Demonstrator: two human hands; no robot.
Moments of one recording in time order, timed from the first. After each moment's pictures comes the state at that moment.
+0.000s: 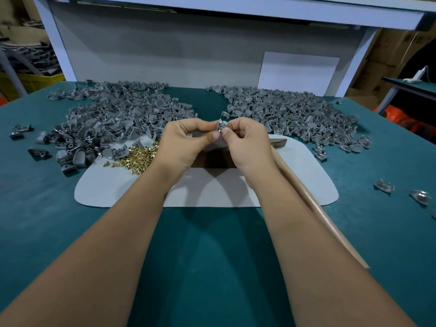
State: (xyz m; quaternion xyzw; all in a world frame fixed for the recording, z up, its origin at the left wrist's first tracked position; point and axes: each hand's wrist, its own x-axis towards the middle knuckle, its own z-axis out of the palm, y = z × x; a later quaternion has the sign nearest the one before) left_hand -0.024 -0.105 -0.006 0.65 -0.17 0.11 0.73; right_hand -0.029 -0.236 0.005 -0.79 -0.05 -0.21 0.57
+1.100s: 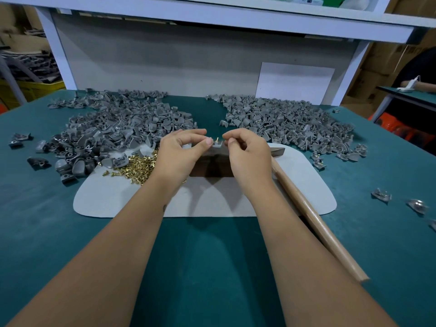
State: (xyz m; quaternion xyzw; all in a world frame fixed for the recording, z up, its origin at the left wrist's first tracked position) left_hand -0.016 -0.099 -0.013 0.73 -0.09 0.15 0.66; right_hand -0.034 -0.239 0.001 -0.81 -0.04 -0.27 0.52
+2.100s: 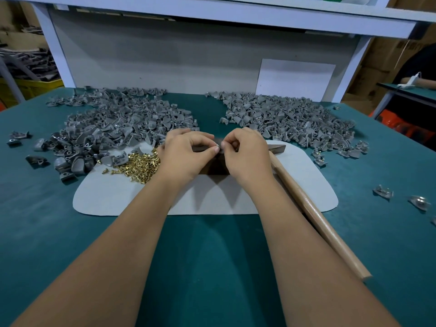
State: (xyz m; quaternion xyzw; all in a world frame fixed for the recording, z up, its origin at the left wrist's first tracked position) left_hand -0.020 -0.104 -0.008 0.85 -0.11 0.20 0.47; right_hand -0.023 -0.241 0.000 -0.89 -0.07 -0.29 0.34
